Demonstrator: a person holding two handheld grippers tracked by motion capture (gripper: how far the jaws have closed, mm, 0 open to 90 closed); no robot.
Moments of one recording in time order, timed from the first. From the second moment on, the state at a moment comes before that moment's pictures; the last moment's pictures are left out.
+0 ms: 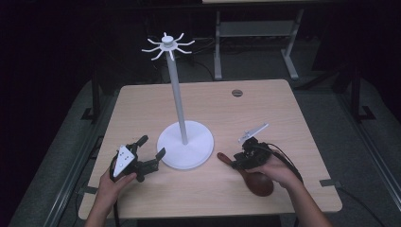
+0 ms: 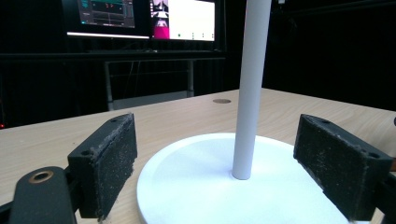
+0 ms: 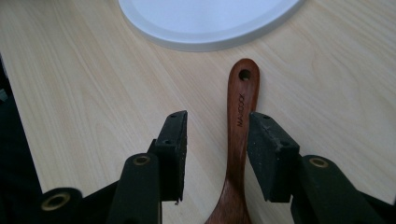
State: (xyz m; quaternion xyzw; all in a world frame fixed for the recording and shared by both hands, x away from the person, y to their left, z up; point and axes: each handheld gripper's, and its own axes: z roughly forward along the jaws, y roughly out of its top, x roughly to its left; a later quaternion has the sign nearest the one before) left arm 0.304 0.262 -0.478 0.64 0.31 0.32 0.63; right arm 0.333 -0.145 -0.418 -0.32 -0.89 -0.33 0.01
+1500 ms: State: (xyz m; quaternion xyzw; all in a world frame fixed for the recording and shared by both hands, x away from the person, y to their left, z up) left arm 0.304 0.262 -0.479 0.64 0.31 0.32 0.63; right arm 0.346 -0.116 -0.439 -0.34 -0.93 -0.13 0.00
